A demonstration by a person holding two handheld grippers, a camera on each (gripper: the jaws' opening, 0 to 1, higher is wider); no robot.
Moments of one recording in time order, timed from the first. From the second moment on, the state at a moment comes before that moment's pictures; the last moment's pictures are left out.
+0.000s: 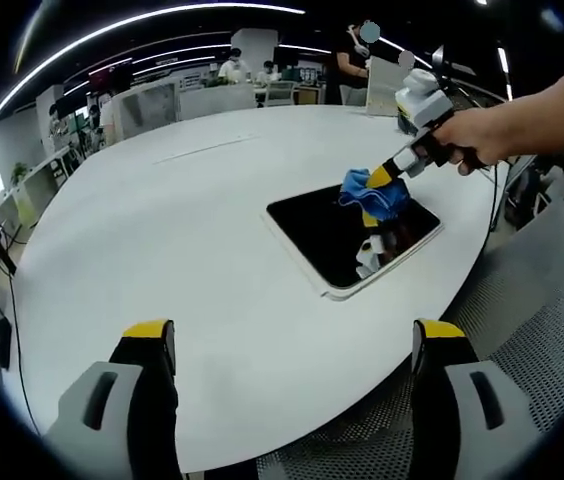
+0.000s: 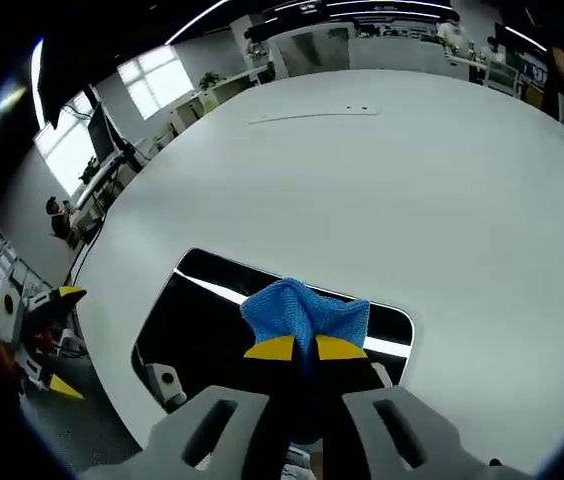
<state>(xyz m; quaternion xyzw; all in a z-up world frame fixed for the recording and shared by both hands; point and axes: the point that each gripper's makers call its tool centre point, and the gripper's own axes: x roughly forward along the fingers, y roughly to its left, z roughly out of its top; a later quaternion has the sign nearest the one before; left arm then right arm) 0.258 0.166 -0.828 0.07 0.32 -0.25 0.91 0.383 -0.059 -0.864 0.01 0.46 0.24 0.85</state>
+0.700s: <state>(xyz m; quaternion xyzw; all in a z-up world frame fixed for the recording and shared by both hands) 0.258 0.163 -0.827 0.07 0.32 -0.25 0.91 0.337 -0.057 -0.865 0.01 0.45 0.24 0.86</state>
